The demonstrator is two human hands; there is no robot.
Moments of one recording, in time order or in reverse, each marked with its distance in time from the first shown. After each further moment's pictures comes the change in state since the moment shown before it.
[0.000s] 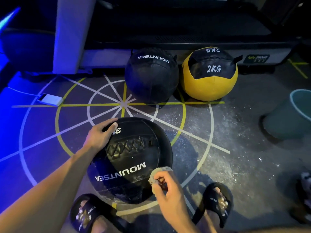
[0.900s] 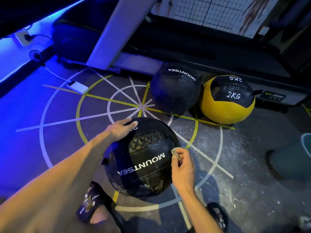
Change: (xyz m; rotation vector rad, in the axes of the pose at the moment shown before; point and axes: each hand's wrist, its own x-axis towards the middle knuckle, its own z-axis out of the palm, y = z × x) left_hand -0.018 0.006 -0.035 0.057 -0.171 -0.247; right_hand 0.070 -0.018 0.012 -0.235 0.188 0.037
